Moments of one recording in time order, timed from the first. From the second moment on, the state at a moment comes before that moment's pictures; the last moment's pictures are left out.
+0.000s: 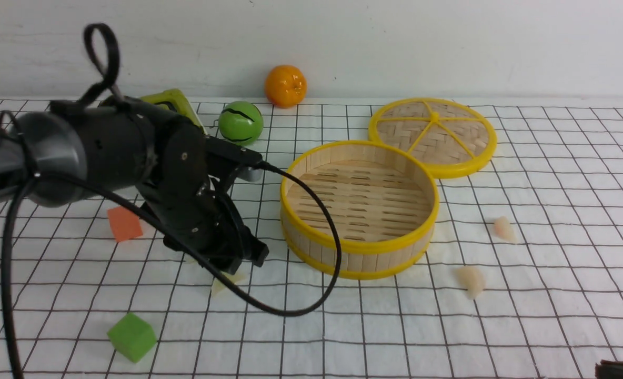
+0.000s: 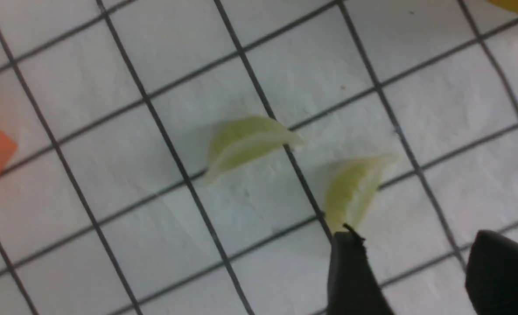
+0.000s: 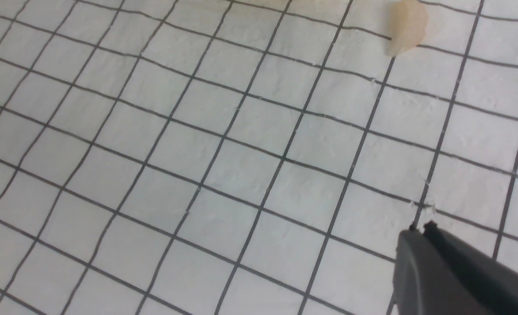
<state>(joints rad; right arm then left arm) 0.02 0.69 -0.40 0.63 0.65 -0.60 -0.43 1.83 -1.28 0.10 0.70 -0.02</state>
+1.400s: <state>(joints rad) 0.02 0.69 -0.40 0.66 0.60 -0.62 -0.46 2.35 -2.14 -0.10 0.92 -0.25</state>
